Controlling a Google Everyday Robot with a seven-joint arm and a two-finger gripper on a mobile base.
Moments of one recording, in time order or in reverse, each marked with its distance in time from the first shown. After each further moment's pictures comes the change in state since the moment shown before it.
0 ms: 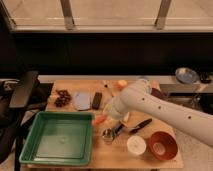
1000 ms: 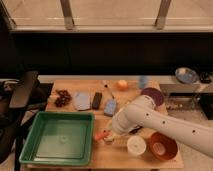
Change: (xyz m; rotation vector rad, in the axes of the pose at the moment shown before) arm 0.015 0.058 0.033 -0.079 -0.030 0.133
